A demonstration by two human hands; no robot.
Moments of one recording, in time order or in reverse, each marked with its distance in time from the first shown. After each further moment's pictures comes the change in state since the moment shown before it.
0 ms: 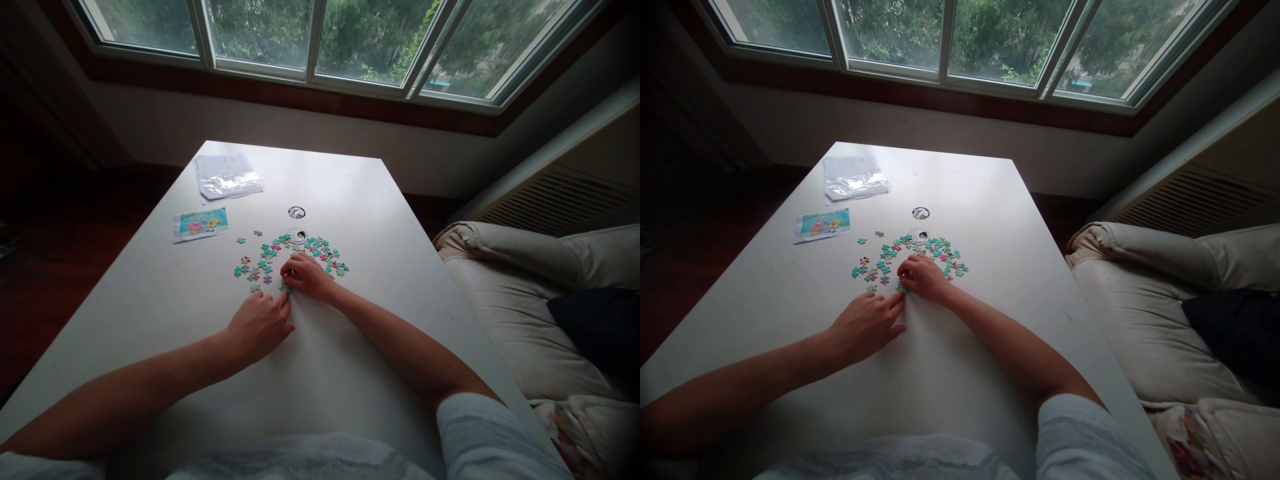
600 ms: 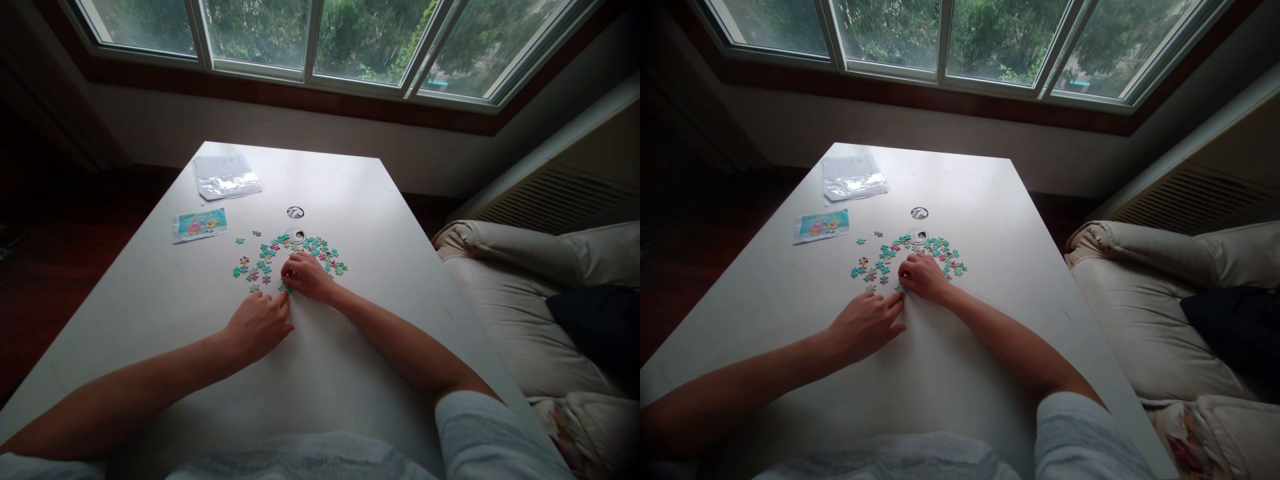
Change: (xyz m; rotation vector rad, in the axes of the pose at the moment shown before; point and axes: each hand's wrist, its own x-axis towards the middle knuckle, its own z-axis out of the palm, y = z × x) left_hand 0.000 -0.001 0.000 0.011 0.013 -0.006; right_hand 0.000 0.002 0.002 -0.111 0.002 0.016
